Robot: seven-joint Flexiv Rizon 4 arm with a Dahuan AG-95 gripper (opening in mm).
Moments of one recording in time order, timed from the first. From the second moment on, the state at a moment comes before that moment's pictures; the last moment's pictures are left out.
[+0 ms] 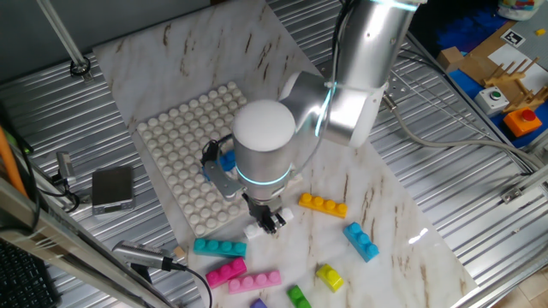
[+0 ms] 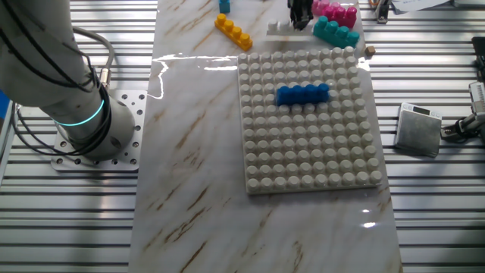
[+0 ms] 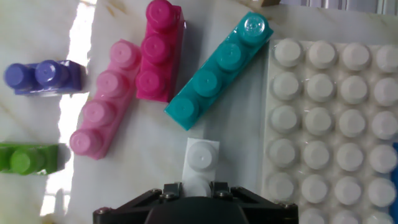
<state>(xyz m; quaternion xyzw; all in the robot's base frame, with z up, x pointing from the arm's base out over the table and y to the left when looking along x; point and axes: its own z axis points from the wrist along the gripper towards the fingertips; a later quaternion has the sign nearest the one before) 0.502 0.284 0.070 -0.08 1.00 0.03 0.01</state>
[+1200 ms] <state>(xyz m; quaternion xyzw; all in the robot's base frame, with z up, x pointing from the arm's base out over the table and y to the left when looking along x) 0.507 0.284 0.119 -0.12 0.99 0.02 0.01</state>
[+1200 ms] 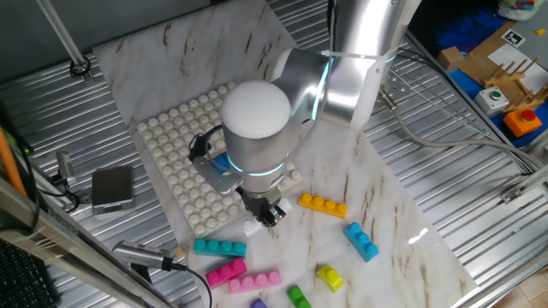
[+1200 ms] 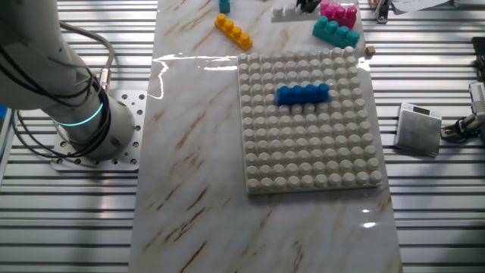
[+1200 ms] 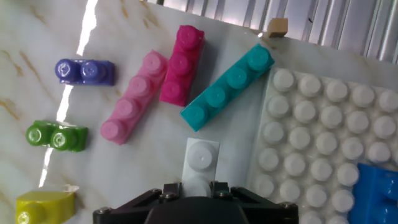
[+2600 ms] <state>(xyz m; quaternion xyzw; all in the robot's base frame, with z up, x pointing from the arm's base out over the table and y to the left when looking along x) 0.525 0.150 0.142 -0.12 0.99 0.02 0.00</state>
